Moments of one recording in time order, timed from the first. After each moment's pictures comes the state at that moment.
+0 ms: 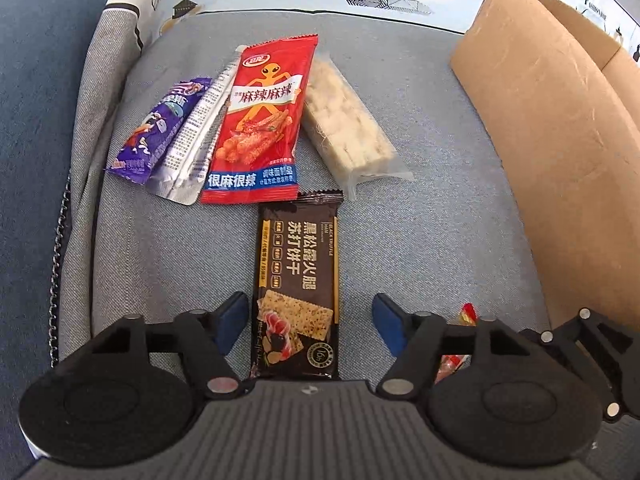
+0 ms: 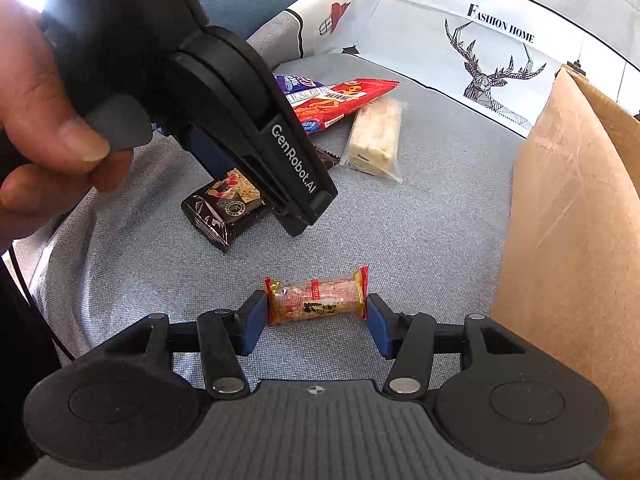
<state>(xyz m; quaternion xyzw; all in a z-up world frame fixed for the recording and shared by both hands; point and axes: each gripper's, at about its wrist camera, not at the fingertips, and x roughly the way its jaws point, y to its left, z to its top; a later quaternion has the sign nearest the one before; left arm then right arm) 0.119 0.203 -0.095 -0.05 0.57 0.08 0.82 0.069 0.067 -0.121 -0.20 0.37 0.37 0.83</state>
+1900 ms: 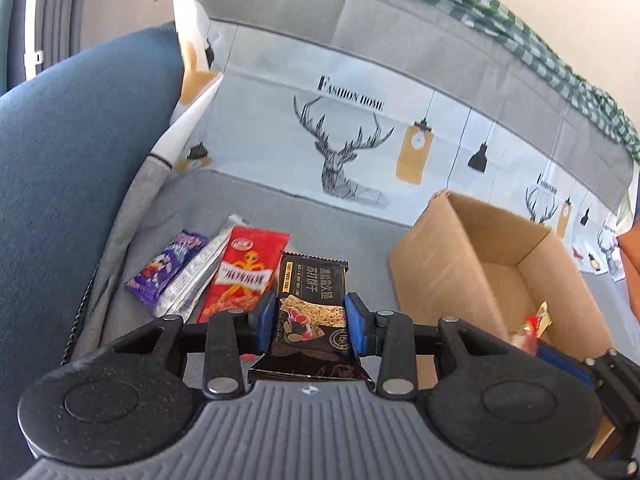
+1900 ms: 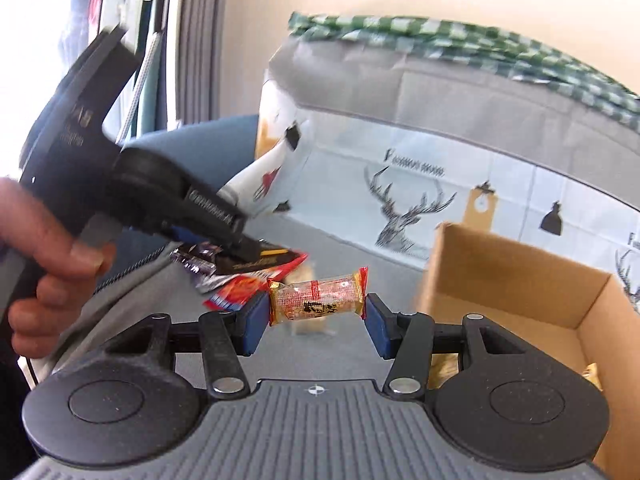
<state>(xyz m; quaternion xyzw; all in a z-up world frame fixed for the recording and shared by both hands) 0.092 0.202 0.001 -0.17 0.34 0.09 0.92 0.057 -0.006 -0.008 -0.13 0.20 0.34 0.91</state>
